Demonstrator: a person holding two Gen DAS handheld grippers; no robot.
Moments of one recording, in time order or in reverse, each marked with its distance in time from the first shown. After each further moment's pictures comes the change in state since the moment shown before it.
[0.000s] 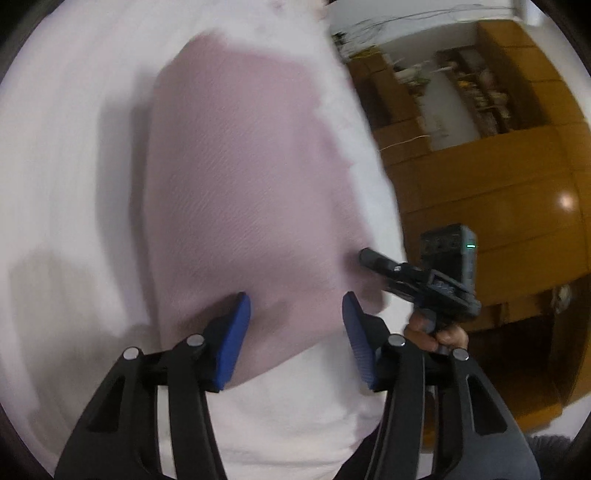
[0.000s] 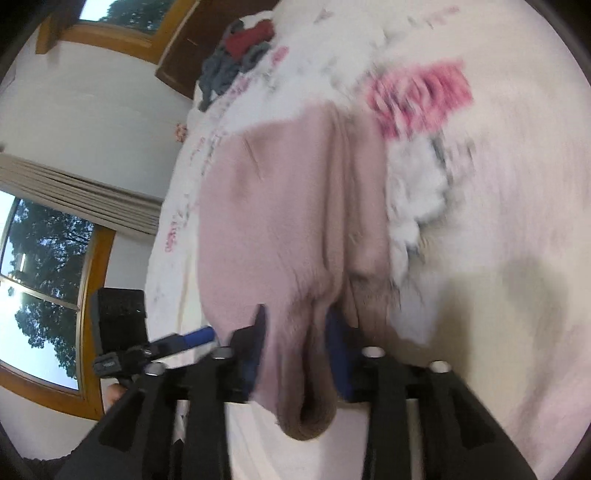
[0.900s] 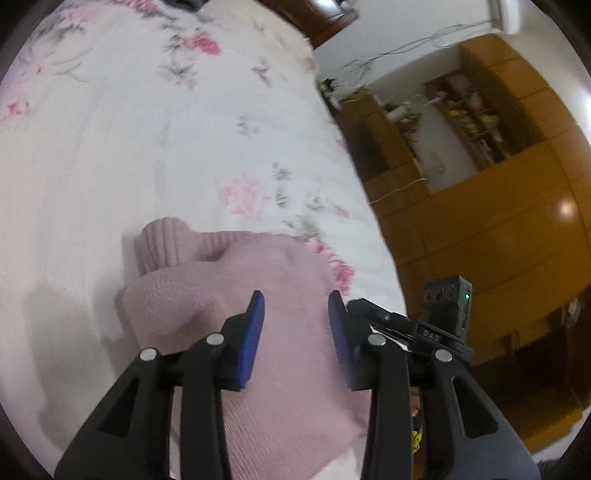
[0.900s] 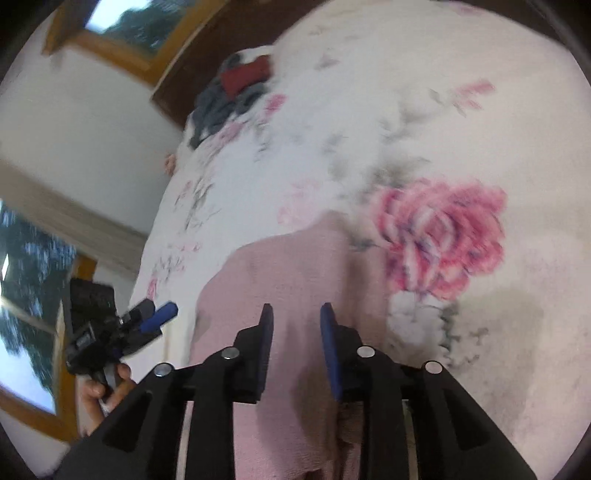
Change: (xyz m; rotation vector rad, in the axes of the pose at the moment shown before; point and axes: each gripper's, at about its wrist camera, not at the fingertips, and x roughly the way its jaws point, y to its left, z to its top) left arm 0.000 0.016 0.117 0.042 -0.117 0.047; right arm 0.016 0.002 0.090 -0.089 -0.123 -0.091
